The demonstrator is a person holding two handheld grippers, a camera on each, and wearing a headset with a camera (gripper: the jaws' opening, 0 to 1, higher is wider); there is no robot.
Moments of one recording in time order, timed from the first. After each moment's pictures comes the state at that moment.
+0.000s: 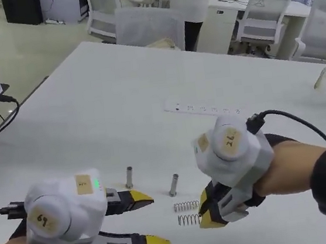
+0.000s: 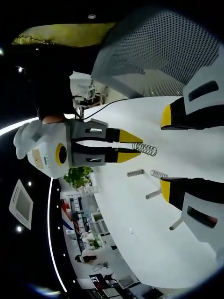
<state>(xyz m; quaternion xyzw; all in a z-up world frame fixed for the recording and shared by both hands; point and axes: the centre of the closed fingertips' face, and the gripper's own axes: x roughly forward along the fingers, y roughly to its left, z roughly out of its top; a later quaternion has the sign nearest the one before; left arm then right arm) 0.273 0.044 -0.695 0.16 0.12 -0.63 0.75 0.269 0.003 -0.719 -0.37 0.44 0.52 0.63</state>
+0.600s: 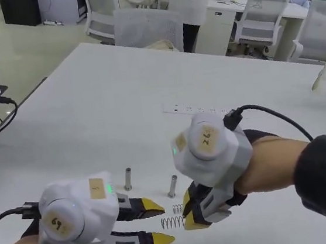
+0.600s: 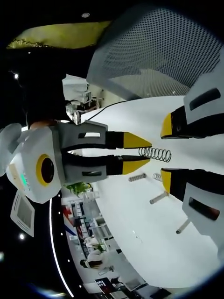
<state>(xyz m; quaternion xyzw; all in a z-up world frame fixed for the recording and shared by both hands) 0.268 0.034 -0.699 0.18 0.11 -0.64 0.74 0.266 0.026 -0.712 -0.39 0.43 0.54 0.61</state>
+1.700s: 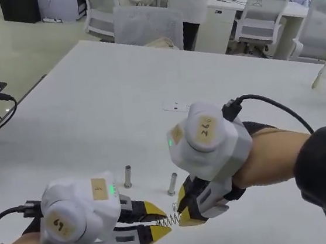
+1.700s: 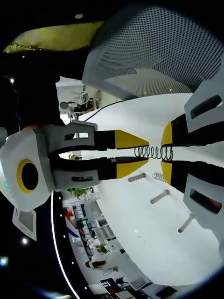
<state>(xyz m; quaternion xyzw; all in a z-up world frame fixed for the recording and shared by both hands) 0.269 0.033 -0.700 0.20 0.10 -0.64 0.73 0.264 0.034 -0.698 -0.39 0.42 0.55 0.61</state>
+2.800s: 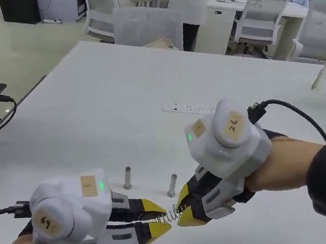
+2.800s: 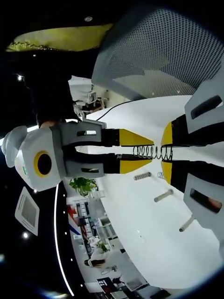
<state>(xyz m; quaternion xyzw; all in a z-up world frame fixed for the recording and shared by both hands) 0.271 0.035 -0.689 0.16 0.09 -0.65 0.74 0.265 0.037 -0.693 -0.33 0.39 0.57 0.65</state>
